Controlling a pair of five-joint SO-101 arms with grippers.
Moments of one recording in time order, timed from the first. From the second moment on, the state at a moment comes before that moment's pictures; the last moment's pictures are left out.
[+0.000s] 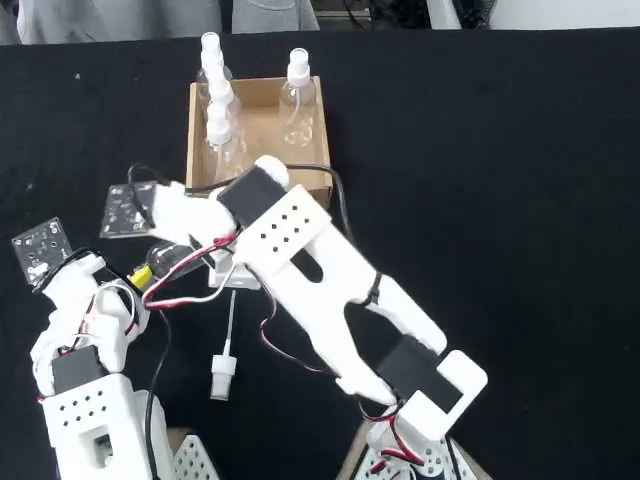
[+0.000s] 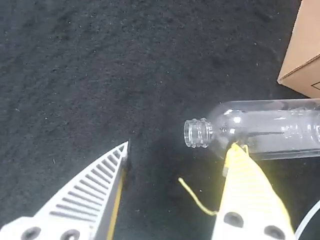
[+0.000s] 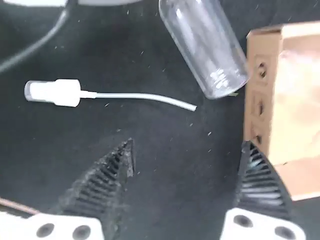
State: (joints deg) left arm -26.9 -77.4 82.1 50.6 4.5; right arm -46.5 6.7 -14.1 92.9 44.6
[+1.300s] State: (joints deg) left arm -35.8 -77.4 80.5 50.6 9.2; right arm -49.9 20.9 -14.1 75.7 56.1
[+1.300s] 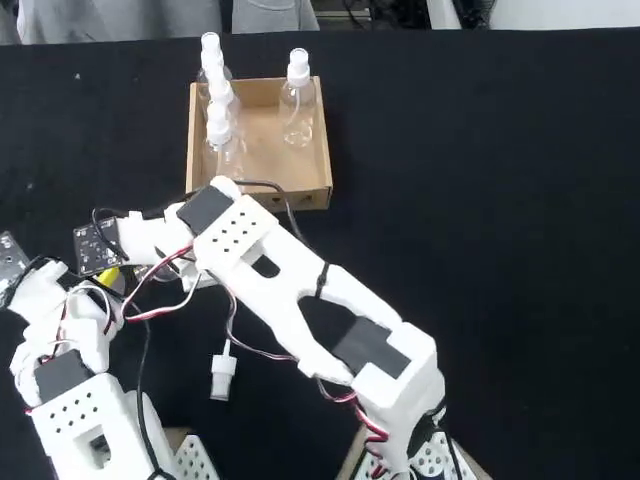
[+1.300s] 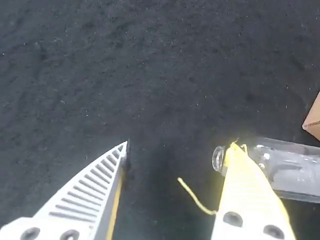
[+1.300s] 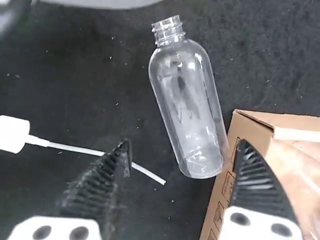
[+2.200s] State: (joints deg) left arm -42.1 -77.4 79.5 50.6 12.9; right arm -50.0 30.5 -14.1 66.7 56.5
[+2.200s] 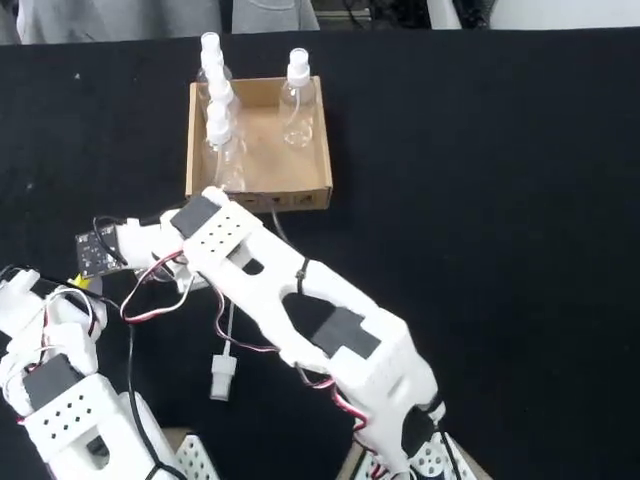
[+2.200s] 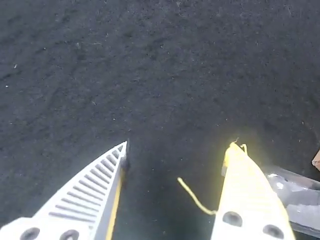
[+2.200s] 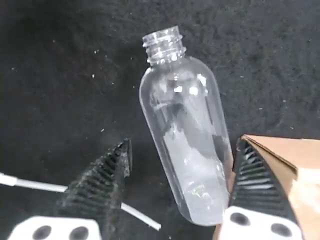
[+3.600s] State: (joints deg) left arm -41.5 -77.4 79.5 50.6 12.9; right arm -51.0 34.0 -17.3 74.0 53.1
